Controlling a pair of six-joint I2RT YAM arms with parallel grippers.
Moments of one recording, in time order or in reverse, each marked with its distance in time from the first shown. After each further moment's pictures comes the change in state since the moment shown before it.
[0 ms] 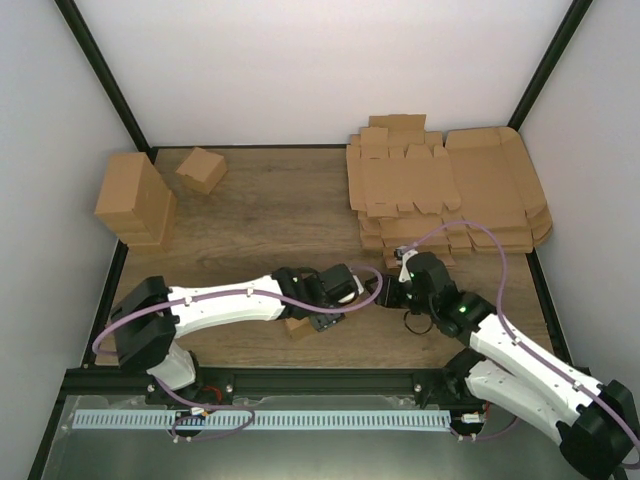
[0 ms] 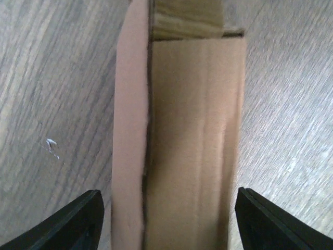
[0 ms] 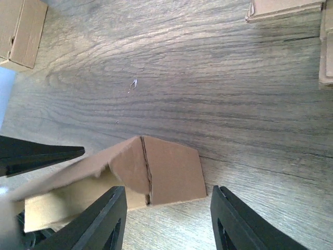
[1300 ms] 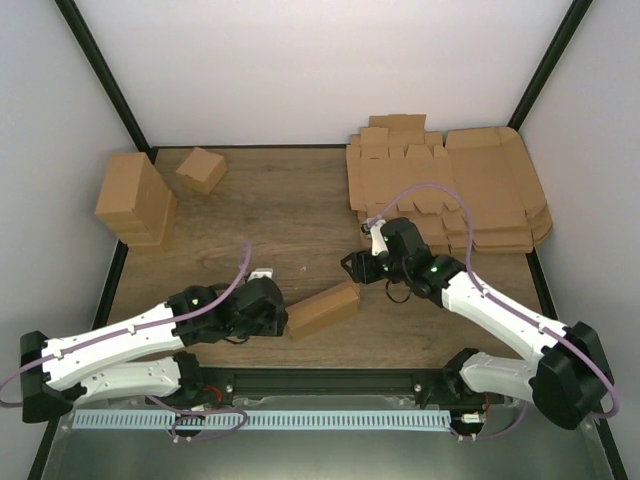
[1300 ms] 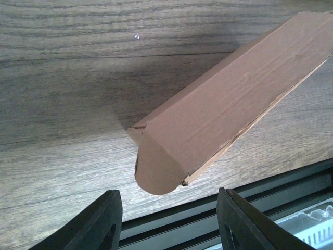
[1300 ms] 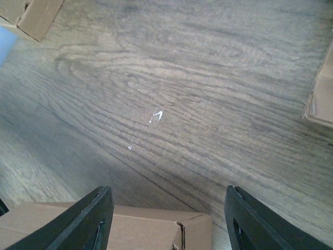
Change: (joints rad) left arm 0.002 -0.609 -0.248 -0.269 0.060 -0.983; right arm -0.015 0.340 0.270 0.052 -0.047 -0.304
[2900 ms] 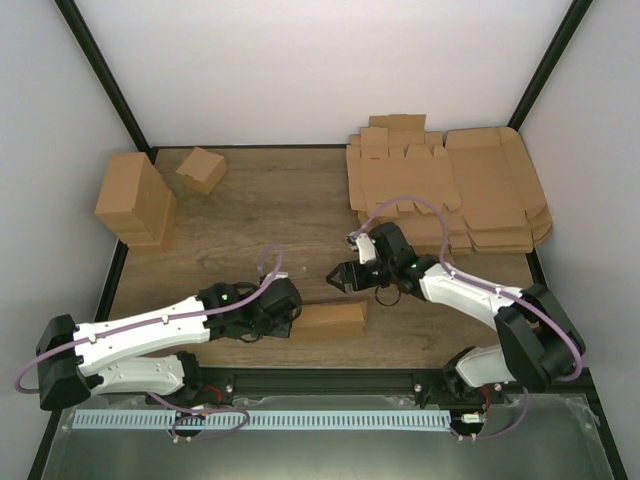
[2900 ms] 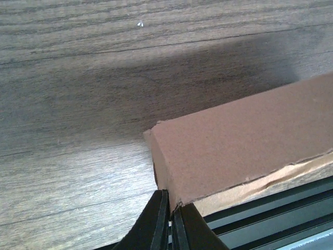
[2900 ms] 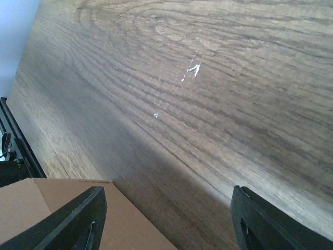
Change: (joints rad) left arm 0.000 0.152 -0.010 0.055 -0.006 0.050; right arm -0.032 0.242 -0.063 0.203 -0.292 0.029
